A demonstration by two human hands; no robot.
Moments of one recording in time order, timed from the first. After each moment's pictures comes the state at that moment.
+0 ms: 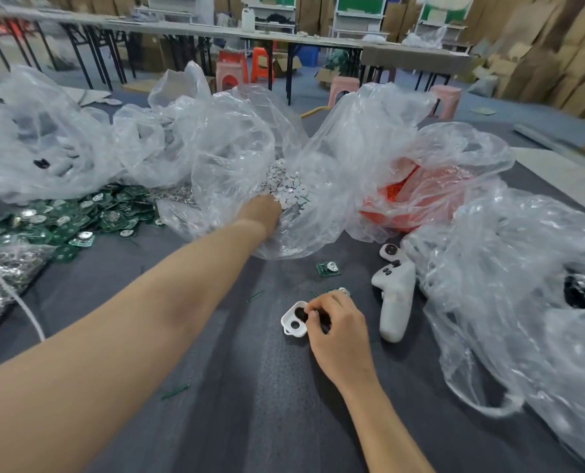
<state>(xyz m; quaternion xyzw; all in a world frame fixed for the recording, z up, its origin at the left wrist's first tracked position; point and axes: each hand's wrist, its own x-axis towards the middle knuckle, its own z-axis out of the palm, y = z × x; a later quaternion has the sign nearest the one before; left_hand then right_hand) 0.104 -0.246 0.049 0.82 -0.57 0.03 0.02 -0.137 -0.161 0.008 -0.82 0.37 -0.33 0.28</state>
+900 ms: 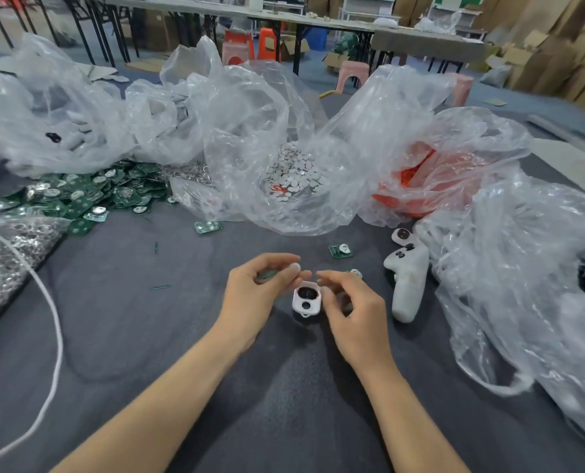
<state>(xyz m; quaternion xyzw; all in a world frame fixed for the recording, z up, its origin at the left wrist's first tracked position) -0.012 -0.080 0.021 0.52 -0.26 -0.33 0.74 -0.144 -0.153 0.013 -0.79 0.31 -0.40 0.34</state>
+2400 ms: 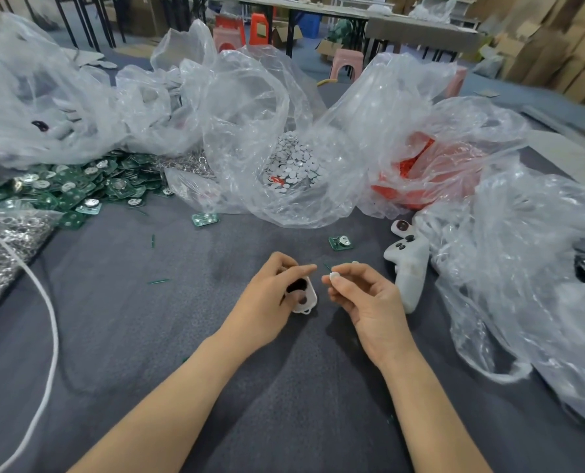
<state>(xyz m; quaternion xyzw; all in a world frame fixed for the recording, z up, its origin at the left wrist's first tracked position) -0.005 -0.075 0.007 0.70 -0.59 -0.10 0.39 -0.152 -0.158 0.025 -0.52 0.30 -0.38 0.71</state>
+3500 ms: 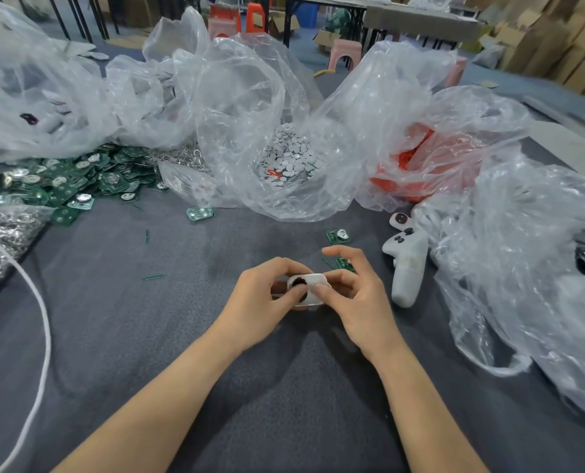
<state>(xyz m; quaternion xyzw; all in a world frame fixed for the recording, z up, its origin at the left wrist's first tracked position) -0.010 -0.066 0.020 0.65 -0.52 -0.22 0.51 -0.148 -0.151 0.029 -0.68 0.31 -0.32 0.58</state>
